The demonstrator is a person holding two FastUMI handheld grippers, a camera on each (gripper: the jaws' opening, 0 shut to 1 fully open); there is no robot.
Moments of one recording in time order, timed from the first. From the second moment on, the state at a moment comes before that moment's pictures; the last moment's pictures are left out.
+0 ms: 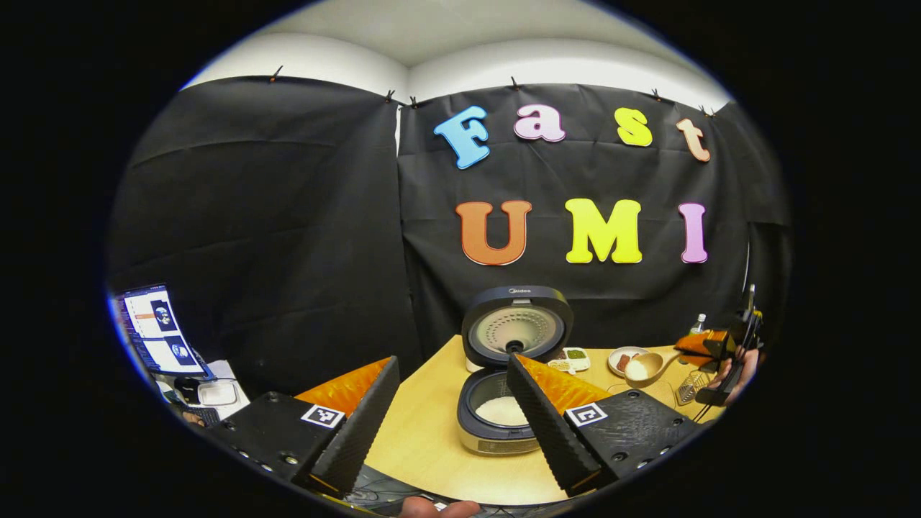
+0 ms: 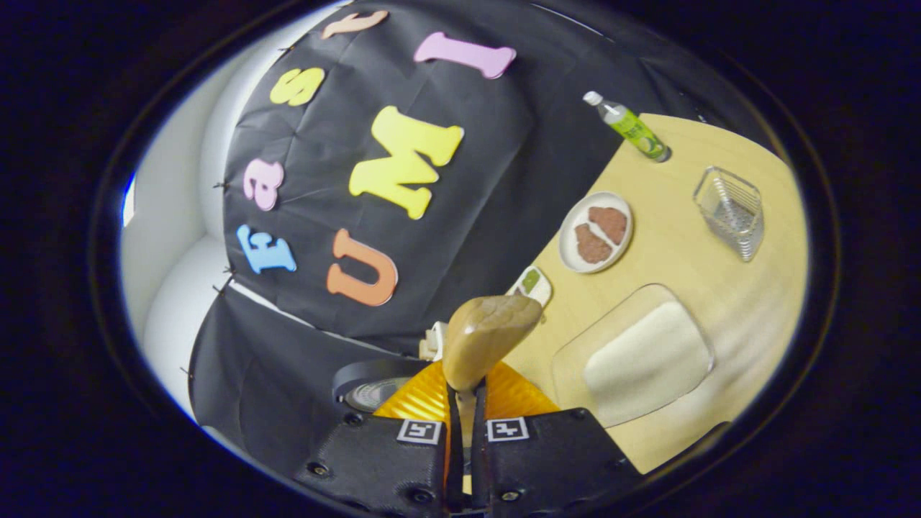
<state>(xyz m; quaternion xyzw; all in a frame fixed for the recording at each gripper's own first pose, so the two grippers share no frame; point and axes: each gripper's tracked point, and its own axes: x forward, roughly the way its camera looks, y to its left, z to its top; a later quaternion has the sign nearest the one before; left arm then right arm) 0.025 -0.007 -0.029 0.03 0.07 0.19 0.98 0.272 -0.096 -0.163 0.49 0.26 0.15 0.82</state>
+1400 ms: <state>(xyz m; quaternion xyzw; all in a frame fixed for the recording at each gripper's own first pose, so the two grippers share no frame) -0.038 0.147 -0.074 -0.01 0.09 0.27 0.96 0.286 0.138 -0.178 -0.04 0.20 0.19 0.96</state>
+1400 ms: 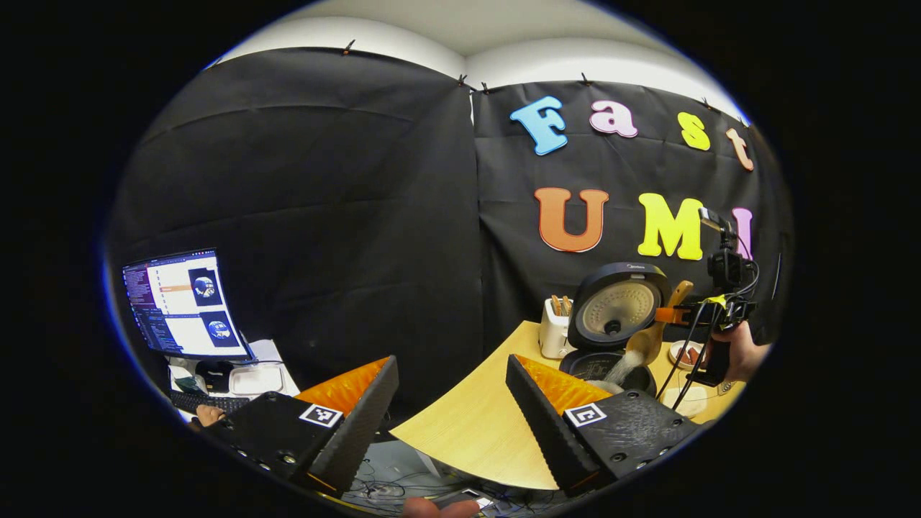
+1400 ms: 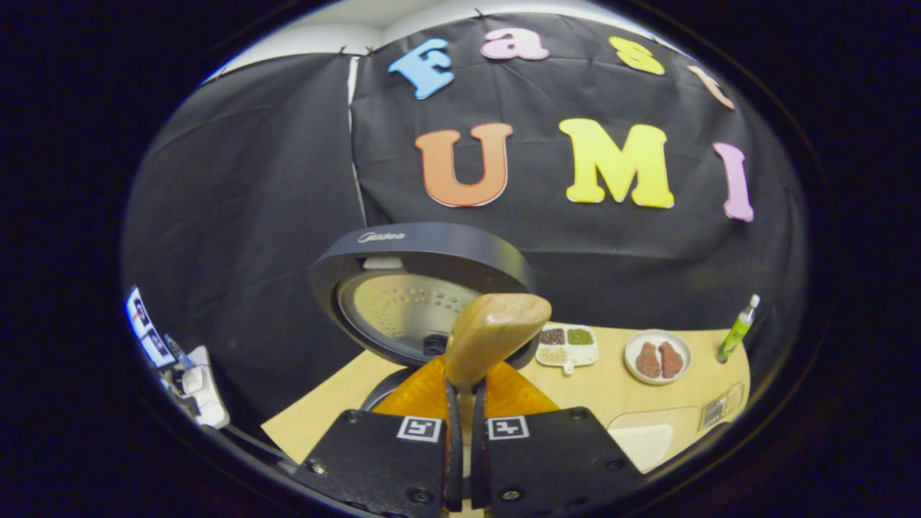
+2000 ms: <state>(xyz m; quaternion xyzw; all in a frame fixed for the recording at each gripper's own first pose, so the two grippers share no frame) -0.043 0.148 -0.077 -0.03 0.08 0.27 0.96 0.259 0.167 -0.154 -0.20 0.12 0.23 0.94</state>
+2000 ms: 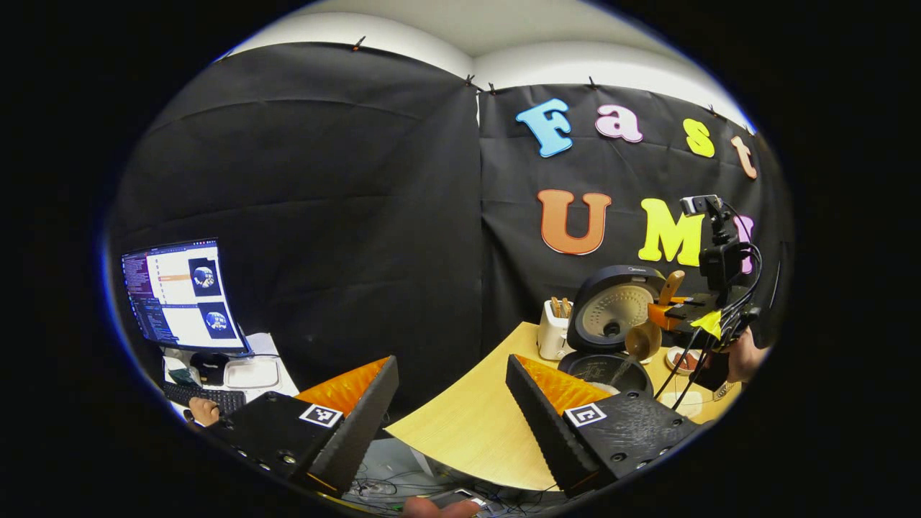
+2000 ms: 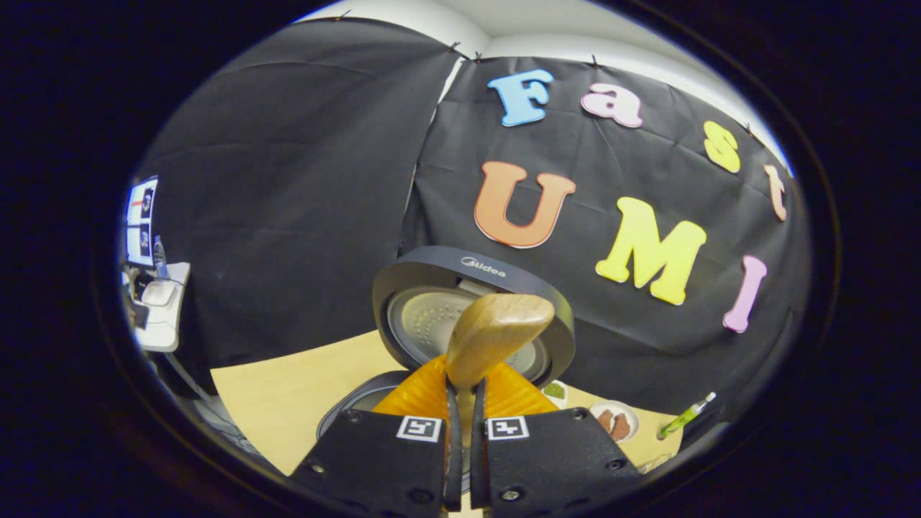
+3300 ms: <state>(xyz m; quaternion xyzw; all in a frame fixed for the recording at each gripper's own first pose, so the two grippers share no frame) 0.041 -0.026 -0.045 -0.01 0.06 0.15 0.99 0.231 -0.102 -0.083 0.17 0.17 0.14 0.96</state>
